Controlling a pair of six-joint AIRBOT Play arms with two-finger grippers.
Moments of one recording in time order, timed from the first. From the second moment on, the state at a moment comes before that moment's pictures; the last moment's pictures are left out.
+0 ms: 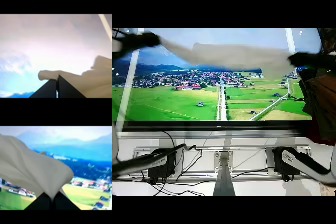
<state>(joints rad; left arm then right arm) 0.16 -1.25 1.42 1.03 -0.67 -1.00 -0.26 -1.10 1.23 -0.96 0.92 0.97</state>
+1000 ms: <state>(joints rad) 0.30 -0.90 1.39 1.30 -1.01 -1.27 -0.26 -0.66 1.07 -0.84 1.24 1.19</state>
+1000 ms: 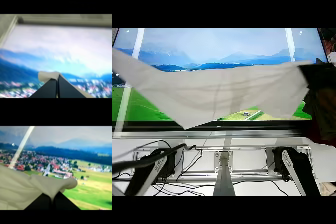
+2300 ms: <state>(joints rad) 0.36 -1.47 1.30 1.00 -1.24 -1.20 -0.46 -1.14 0.68 -1.00 0.68 1.21</state>
